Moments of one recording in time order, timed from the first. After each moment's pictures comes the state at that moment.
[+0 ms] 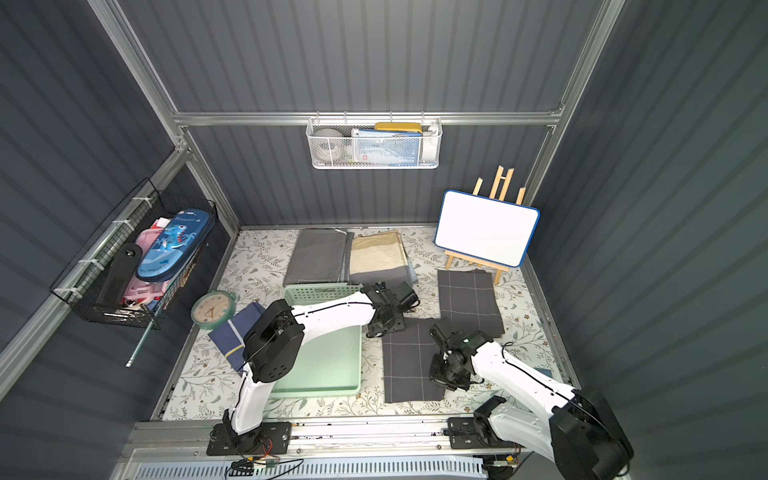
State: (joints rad) left arm -1.00 2.13 1.62 -0.81 -0.19 -1.02; right arm 0.54 1.10 0.53 -0.90 -0.18 0.86
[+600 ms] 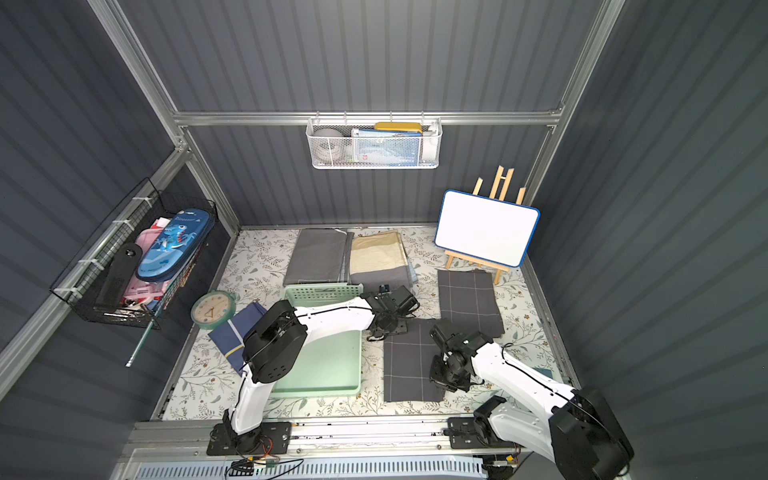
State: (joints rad) left arm -1.01 2.11 1.52 -0.61 -0.14 -0.98; right arm 0.54 1.09 0.51 -0.89 -0.18 0.85
